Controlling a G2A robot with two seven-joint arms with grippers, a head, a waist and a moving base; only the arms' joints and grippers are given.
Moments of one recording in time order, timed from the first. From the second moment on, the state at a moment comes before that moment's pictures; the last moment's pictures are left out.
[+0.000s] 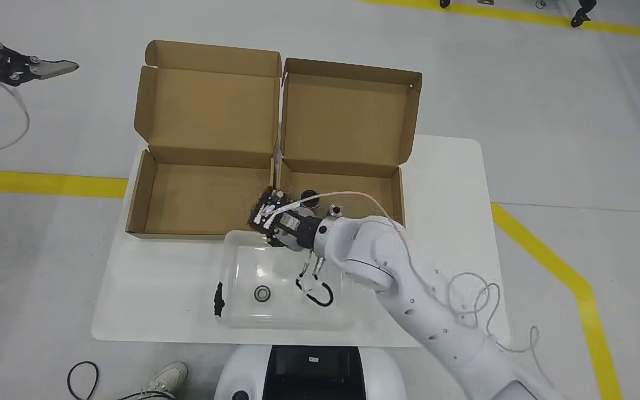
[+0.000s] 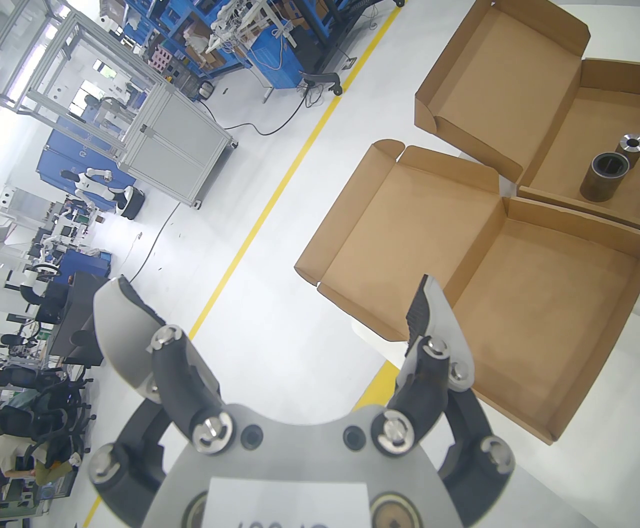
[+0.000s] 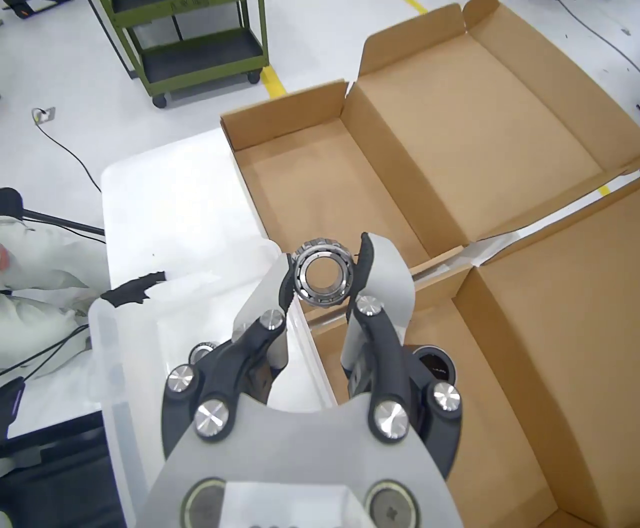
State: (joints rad) left arm 0.56 -0.16 -1.11 -1.50 0.89 -0.82 -0.11; right arm -0.99 -1.45 0.76 -1.66 -1.18 -0.37 0.63
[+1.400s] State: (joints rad) left arm 0.56 -0.16 -1.11 -1.50 0.89 -0.82 -0.11; right arm -0.49 -1.90 0.36 -0.72 -0.99 -0.21 0.56
